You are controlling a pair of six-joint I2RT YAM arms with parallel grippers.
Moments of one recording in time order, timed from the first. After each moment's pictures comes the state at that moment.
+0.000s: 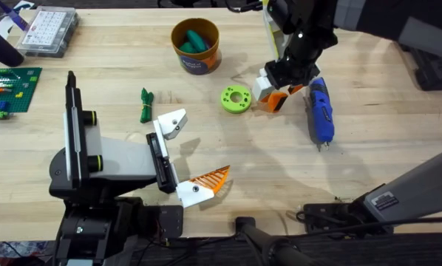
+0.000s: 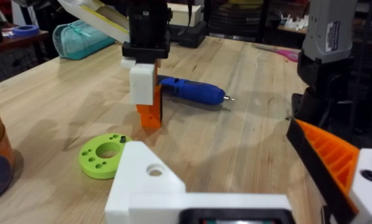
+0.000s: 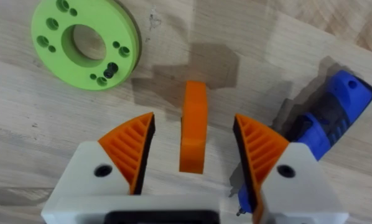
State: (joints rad) left arm -0.02 0.00 0.00 -0.10 1.21 0.04; right arm 0.42 1.81 1.42 -1.14 0.00 0.11
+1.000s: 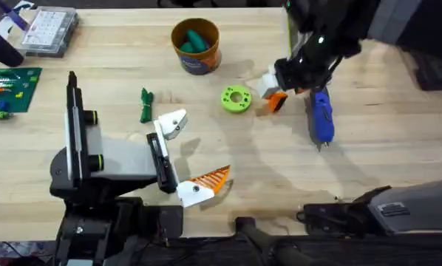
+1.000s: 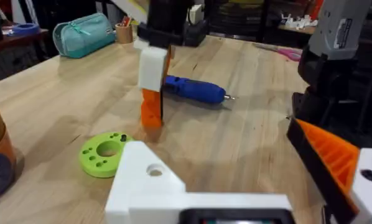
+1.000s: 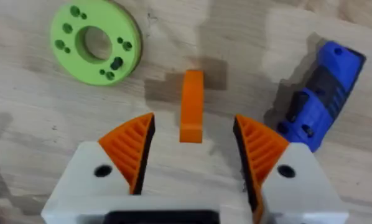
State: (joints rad) left arm -0.02 0.00 0.00 -0.11 1.20 0.04; right arm 0.42 1.63 1.29 -1.06 0.00 0.22
